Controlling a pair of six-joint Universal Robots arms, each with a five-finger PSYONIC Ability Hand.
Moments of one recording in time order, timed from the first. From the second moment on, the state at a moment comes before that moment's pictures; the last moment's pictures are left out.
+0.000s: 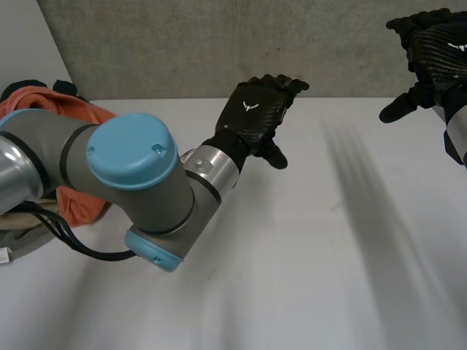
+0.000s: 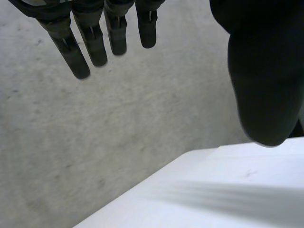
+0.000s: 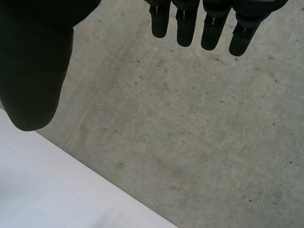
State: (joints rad) left arm 3.98 -2.17 -1.16 3.49 -1.45 3.16; right arm 1.81 -1.52 1.53 -0.18 1.50 2.96; left_hand 0.22 0.25 0.27 0.26 0.08; right_hand 0.23 0.22 0.21 0.21 0.05
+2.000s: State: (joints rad) left arm 4.25 -1.90 -1.85 3.32 -1.49 3.40; right arm 1.82 -1.10 1.61 -0.01 1.28 2.77; left_hand 0.55 0.54 0.54 0.55 0.37; right_hand 0.42 0.40 0.42 0.42 0.25
